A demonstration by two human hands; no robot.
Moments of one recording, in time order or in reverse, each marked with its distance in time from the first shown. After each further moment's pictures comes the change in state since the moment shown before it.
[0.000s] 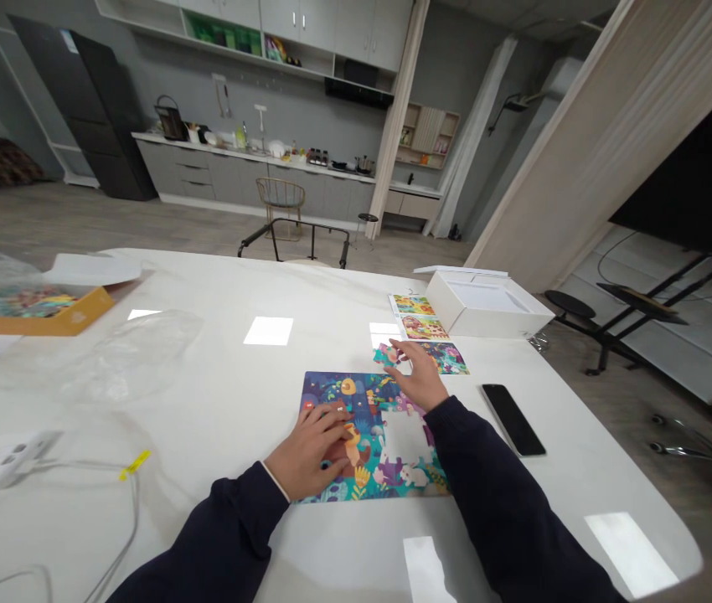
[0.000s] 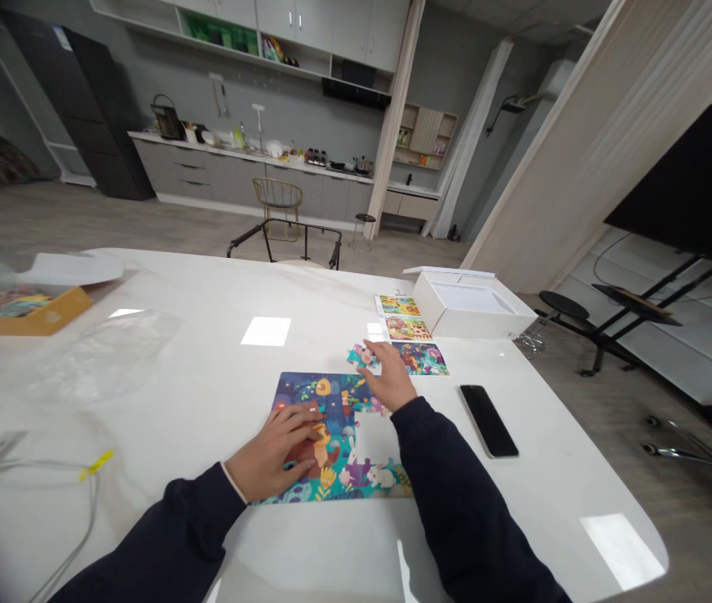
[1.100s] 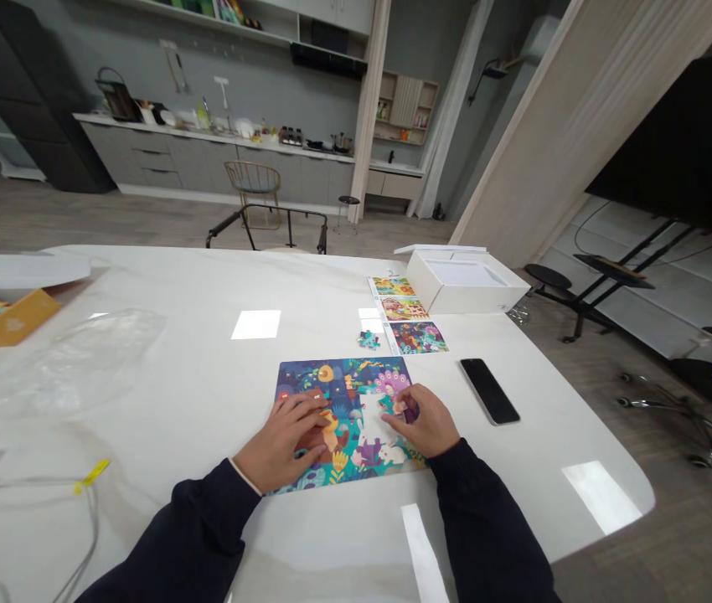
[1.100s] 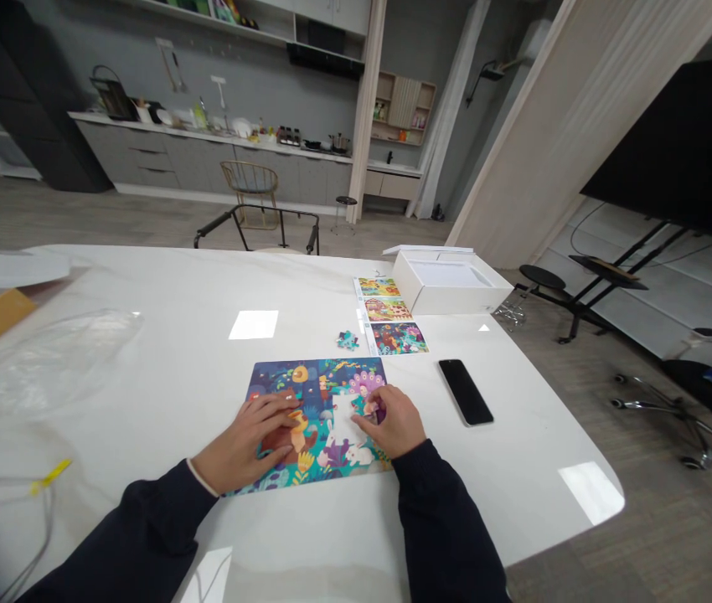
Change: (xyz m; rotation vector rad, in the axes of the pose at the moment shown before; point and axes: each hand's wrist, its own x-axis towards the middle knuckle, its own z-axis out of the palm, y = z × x) left_hand 0.001 -0.007 0.003 0.075 -0.005 0.053; right_hand -0.121 -0.013 -0.026 -0.080 -0.051 0.217
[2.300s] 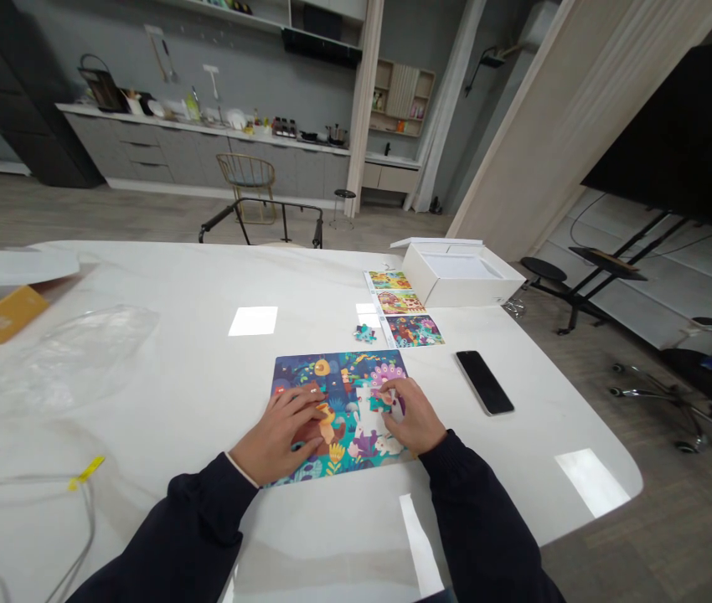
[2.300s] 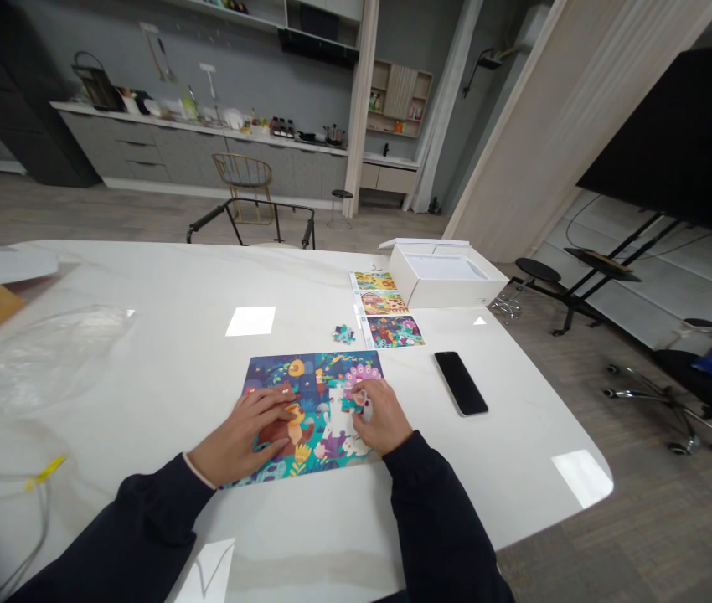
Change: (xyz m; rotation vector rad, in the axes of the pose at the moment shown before) left_hand 0.001 0.001 -0.002 -0.003 -0.003 0.011; right_hand 0.000 -0.008 0.007 0.117 -0.090 -0.068
